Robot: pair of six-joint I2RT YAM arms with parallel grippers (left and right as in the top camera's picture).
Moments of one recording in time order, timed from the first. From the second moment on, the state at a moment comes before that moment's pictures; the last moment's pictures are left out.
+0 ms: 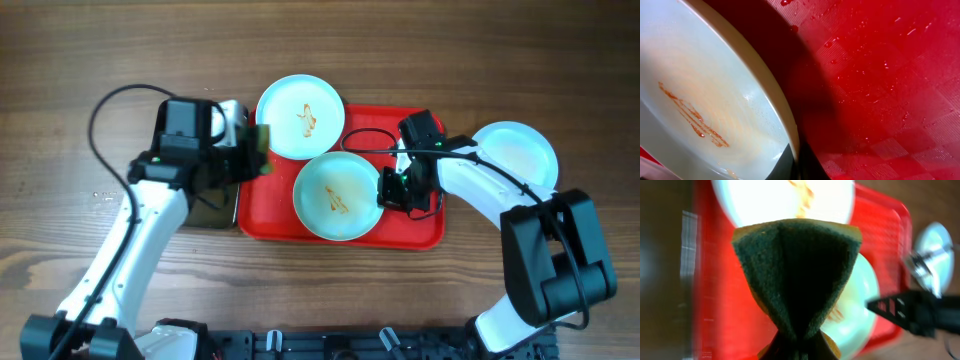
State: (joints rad) left arm -0.18 1.40 0.97 -0.62 0.41 -0.34; right arm 0.31 1.78 0.96 -0.66 -0.37 0.47
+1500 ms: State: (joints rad) left arm -0.49 1.75 0.97 -0.54 0.26 -0.72; right arm 0.31 1.78 0.96 -0.66 -0.37 0.47
